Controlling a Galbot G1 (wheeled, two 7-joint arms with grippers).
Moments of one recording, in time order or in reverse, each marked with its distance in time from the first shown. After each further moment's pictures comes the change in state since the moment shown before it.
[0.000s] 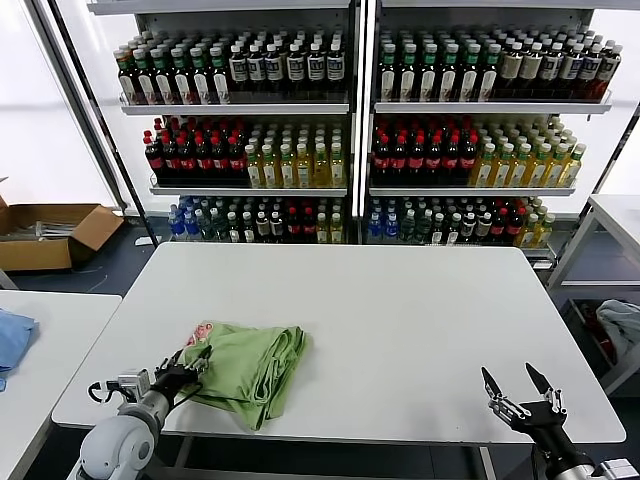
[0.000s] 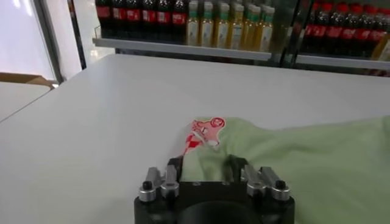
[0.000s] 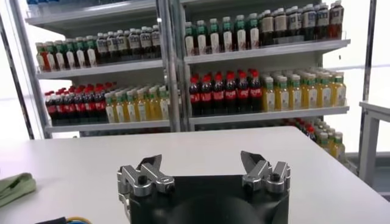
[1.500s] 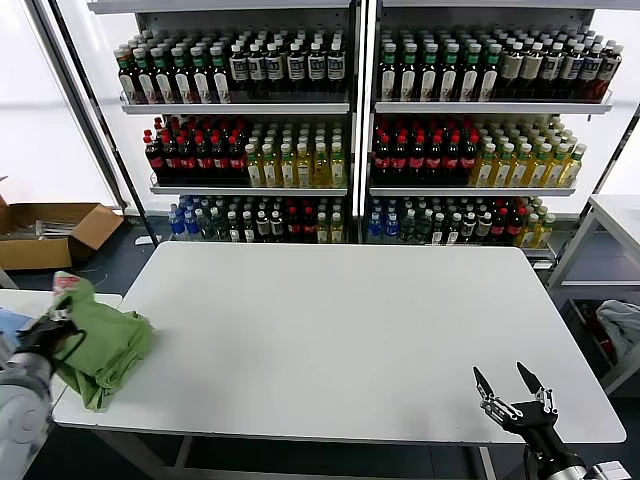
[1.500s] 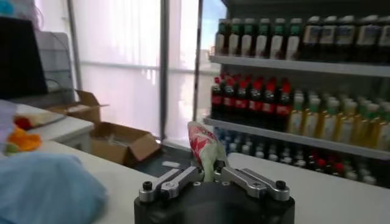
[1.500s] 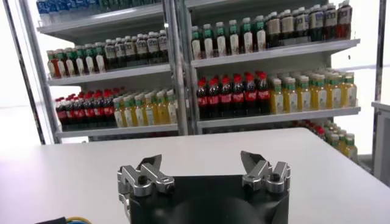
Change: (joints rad) left arm 0.019 0.074 -0.346 -0.206 -0.234 0.043 -0.272; right arm -0.012 0.016 -0.020 0.017 0.001 0.021 -0.006
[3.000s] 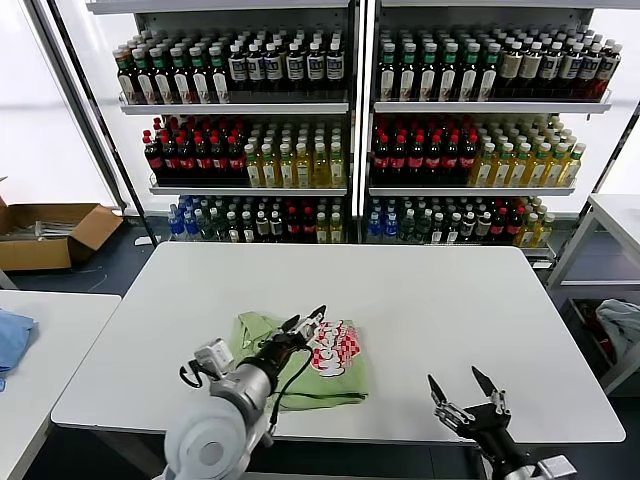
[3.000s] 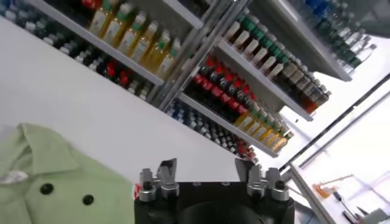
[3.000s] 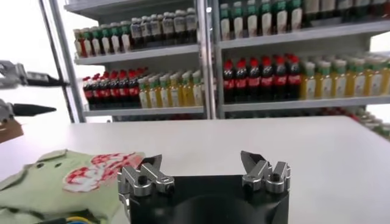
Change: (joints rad) left arm -0.141 -0.304 0.619 -0.216 -0.218 0.026 -0.154; right arm 0.019 0.000 -0.218 0.097 -0.143 -0.132 0.103
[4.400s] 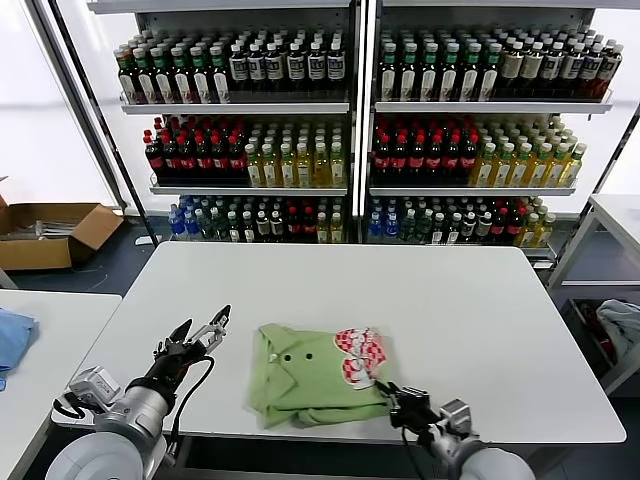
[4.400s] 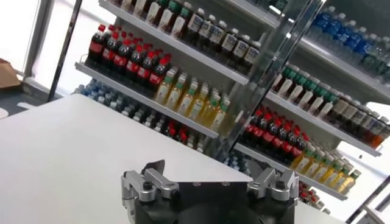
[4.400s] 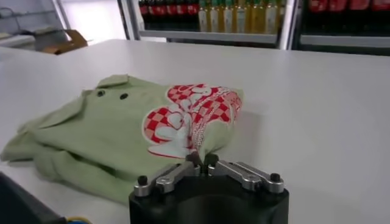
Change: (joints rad) left arm 0.246 0.032 -0.390 -0.131 0.118 0.029 0.164; right arm 0.296 -0.263 -0.324 -0.177 0.043 -0.274 0.086
